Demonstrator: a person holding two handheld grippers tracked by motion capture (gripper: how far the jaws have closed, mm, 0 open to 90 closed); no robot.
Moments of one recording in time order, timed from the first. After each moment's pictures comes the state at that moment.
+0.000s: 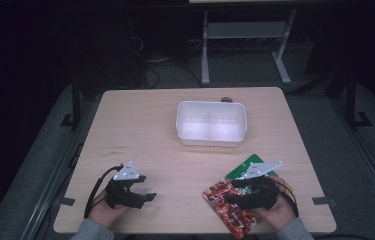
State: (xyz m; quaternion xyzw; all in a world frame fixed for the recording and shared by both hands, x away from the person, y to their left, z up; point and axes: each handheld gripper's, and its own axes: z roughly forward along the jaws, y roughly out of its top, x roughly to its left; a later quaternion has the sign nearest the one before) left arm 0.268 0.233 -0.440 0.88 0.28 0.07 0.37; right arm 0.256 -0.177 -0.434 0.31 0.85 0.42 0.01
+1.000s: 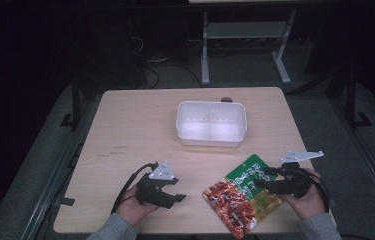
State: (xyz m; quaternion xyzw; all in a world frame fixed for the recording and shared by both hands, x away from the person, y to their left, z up) left arm 0.268 0.146 -0.422 0.91 0.21 0.04 0.36; right arm 0.271 -0.256 -0.422 0.42 0.80 0.42 0.05
